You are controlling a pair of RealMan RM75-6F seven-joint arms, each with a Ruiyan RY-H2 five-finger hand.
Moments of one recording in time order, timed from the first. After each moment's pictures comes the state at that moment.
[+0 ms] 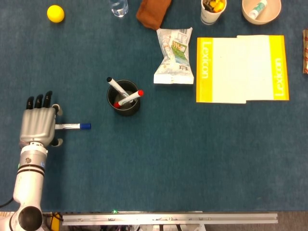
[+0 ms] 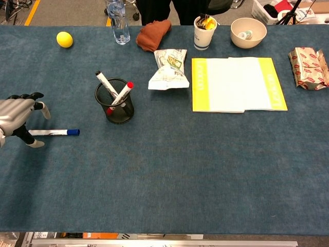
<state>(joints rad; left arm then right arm) -0.42 -1.43 -0.07 -1.83 0.73 1.28 0.83 0.09 -1.06 0.06 -1.65 -1.50 1.46 -0.02</state>
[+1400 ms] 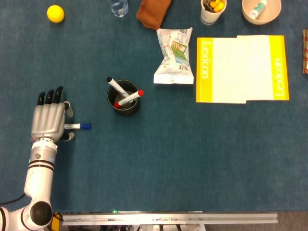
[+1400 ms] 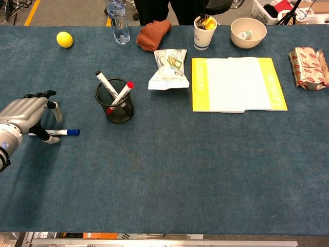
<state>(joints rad) -0.44 -1.54 -0.06 -1.69 0.78 1.26 0.70 0.07 -1.05 0.07 -1.66 -1.56 1.54 0.06</state>
